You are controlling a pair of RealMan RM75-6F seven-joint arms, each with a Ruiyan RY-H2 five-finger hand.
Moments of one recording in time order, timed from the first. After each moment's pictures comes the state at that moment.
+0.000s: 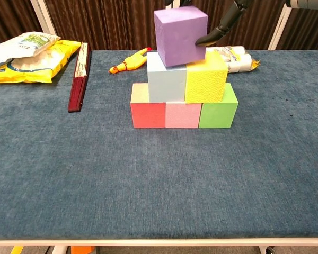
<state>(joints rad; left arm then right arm) -0.31 -0.99 -0.18 -1.69 1.10 1.14 -0.08 0.99 -1.26 0.18 -1.44 -1.51 0.84 0.34</state>
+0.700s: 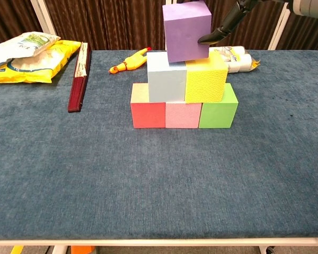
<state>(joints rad) -0.31 -1.00 -0.18 -1.68 1.12 1.12 -0.09 0.91 -1.29 0.24 -1.70 -1.14 0.95 -0.19</state>
